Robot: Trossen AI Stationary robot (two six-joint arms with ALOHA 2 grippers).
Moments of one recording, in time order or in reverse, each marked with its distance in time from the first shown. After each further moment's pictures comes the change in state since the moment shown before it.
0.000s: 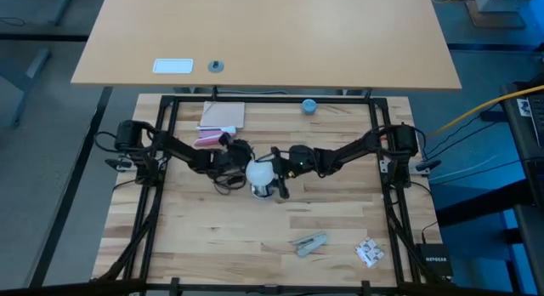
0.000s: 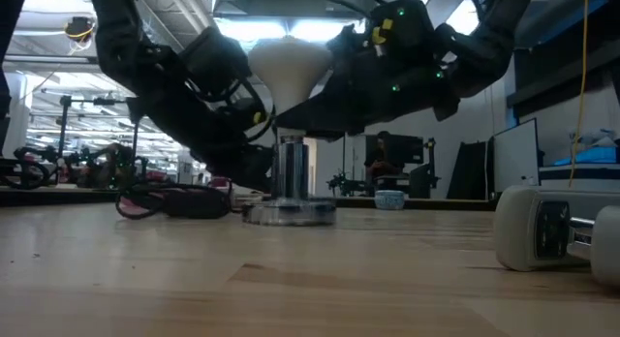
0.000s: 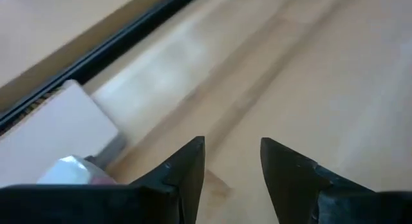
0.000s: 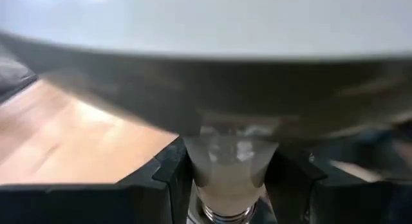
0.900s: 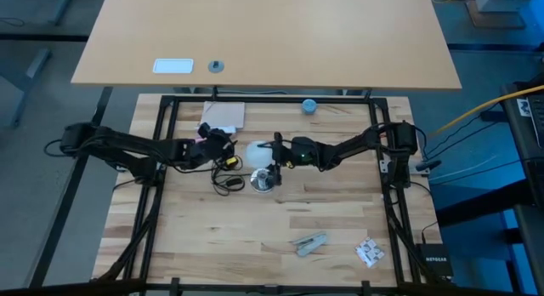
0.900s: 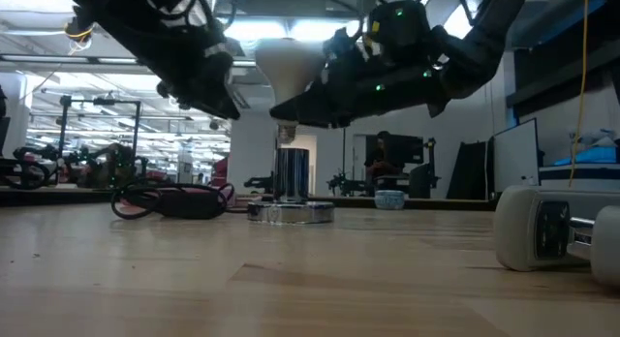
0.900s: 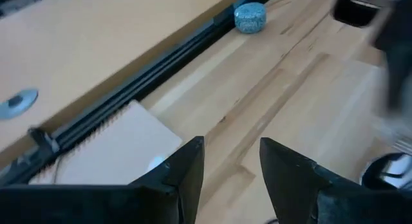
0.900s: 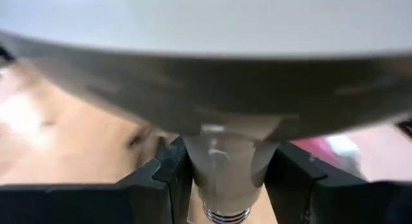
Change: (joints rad) left arm -0.047 -0.568 0.001 -0.535 0.010 -0.061; right arm -0.054 -0.002 0.016 0.082 0.174 -0.051
